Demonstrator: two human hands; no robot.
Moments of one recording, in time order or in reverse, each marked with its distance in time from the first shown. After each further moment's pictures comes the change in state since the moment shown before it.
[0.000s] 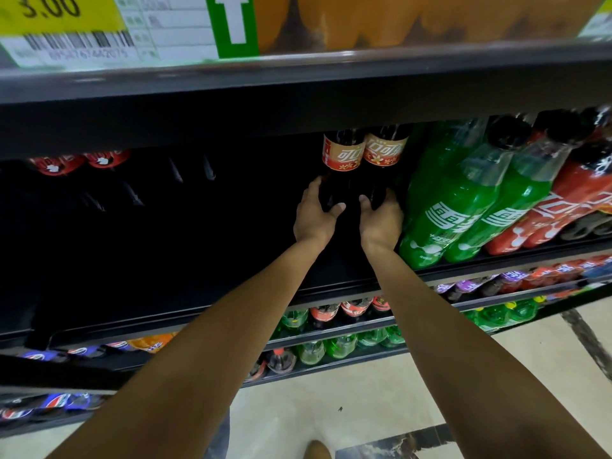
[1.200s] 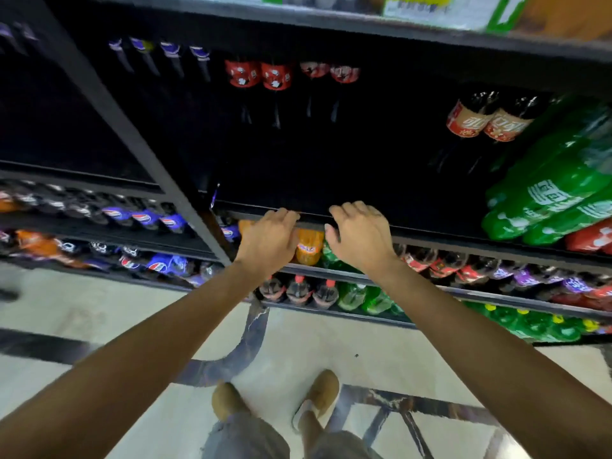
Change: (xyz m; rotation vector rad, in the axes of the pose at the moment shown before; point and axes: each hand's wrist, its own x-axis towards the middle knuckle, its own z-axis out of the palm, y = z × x) left_hand -0.215 -0.070 -0.230 0.993 0.006 0.132; right_hand -0.217 -0.061 -0.010 -0.736 -0.581 -1.090
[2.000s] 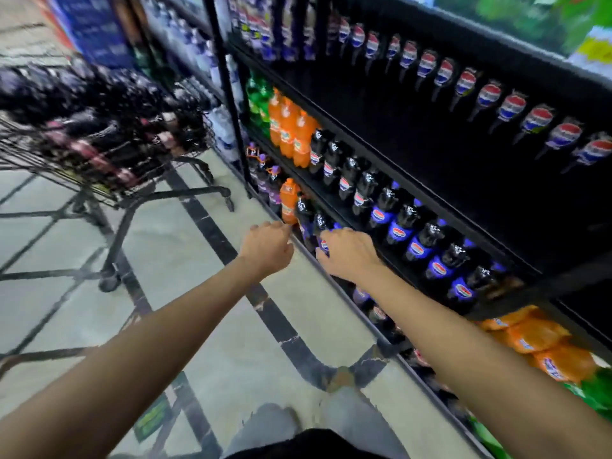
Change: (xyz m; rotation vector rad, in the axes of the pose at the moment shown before) left_hand -0.360 -0.390 -0.121 0.120 -0.054 -0.777; right_hand 0.051 -0.548 -0.010 0.039 -0.152 -0.757
